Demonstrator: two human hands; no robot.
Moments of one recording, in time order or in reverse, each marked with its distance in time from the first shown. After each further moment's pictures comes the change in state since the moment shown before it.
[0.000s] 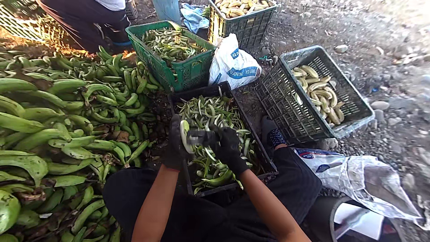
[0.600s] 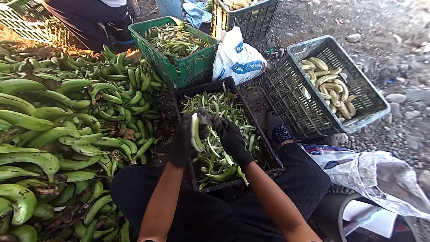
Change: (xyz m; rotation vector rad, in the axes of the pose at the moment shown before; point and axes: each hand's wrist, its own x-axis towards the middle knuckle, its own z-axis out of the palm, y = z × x) left_hand -0.014 0.007 0.008 0.365 -0.004 0.082; right_hand 0.011 -0.012 -0.011 0.221 -0.058 0.098
